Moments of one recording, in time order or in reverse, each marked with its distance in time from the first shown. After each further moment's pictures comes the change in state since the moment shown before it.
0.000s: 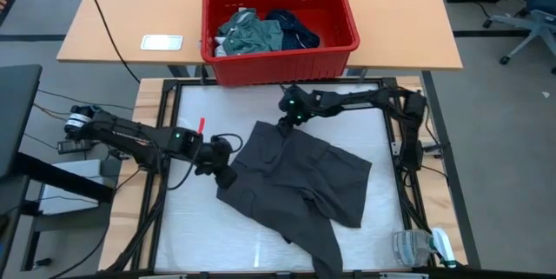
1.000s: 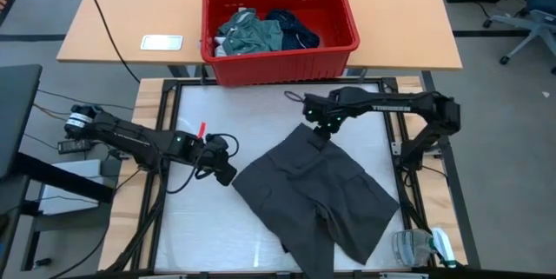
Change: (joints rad) left arm -0.001 -0.002 -0.100 0.045 -0.136 -0.049; right arm 0.116 -0.354 0.041 -0.851 0.135 0.083
